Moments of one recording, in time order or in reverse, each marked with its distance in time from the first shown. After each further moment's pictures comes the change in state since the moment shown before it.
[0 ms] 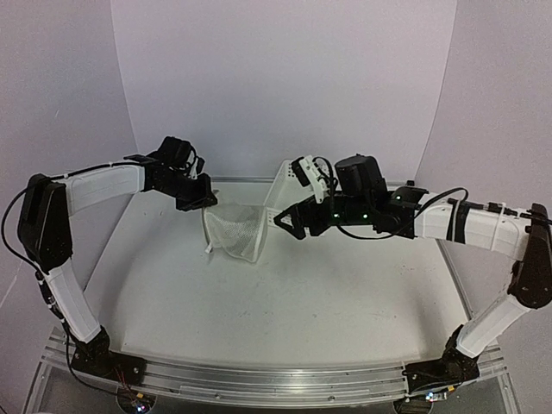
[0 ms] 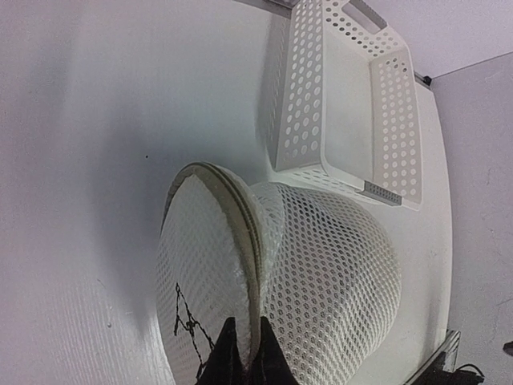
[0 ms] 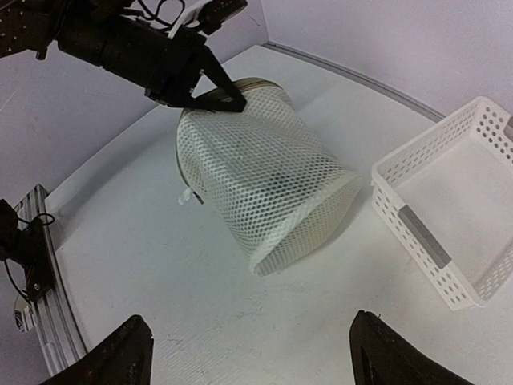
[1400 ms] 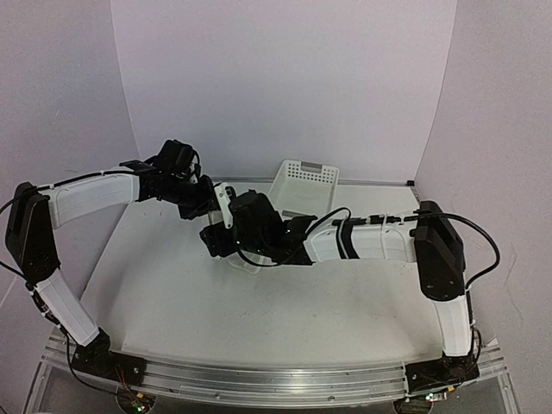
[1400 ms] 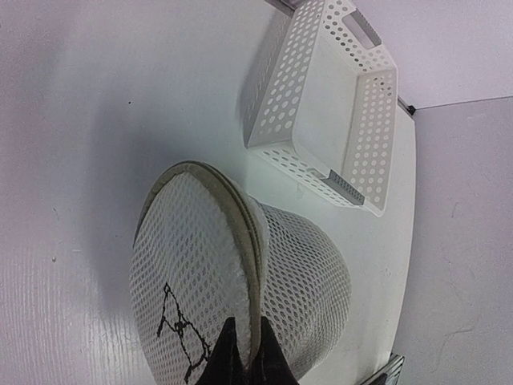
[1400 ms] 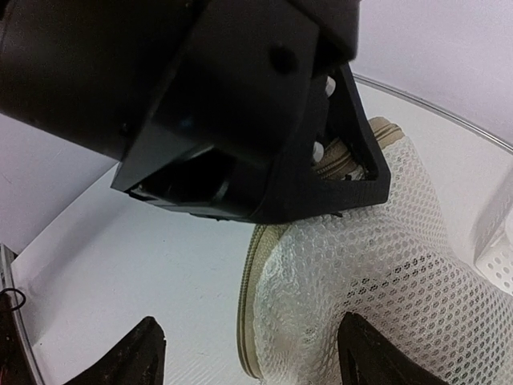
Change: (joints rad) left arm -0.096 -0.123 -0.106 0.029 -0.060 -0.315; right arm 0.283 0.611 0.474 0.195 0.357 0.147
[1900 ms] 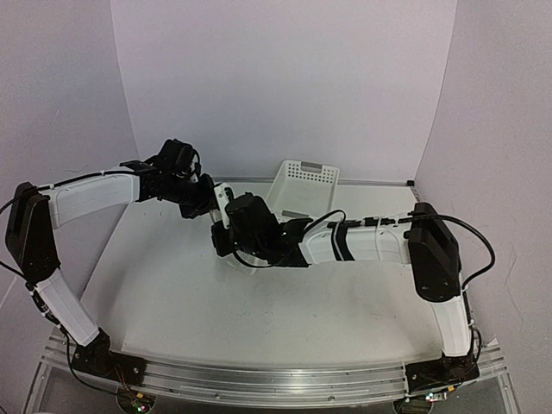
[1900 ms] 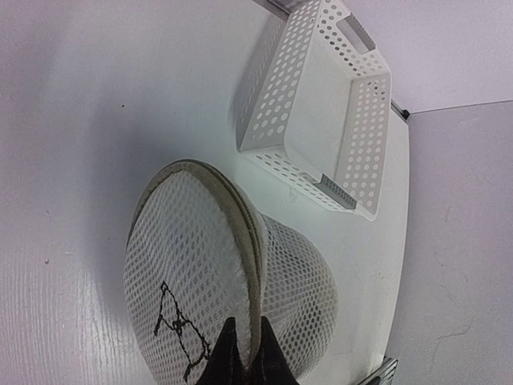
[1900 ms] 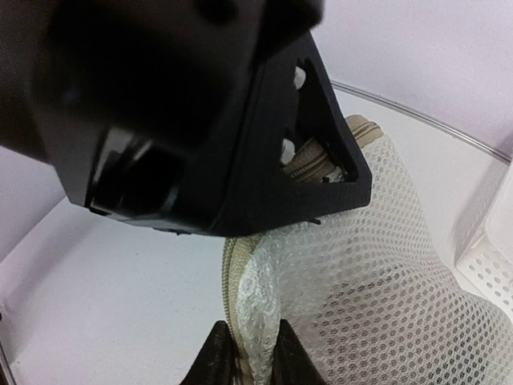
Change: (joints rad) left arm -0.002 0.000 0.000 0.018 0.000 -0.019; right arm 0.004 0.040 0.031 0.010 0.098 -0.015
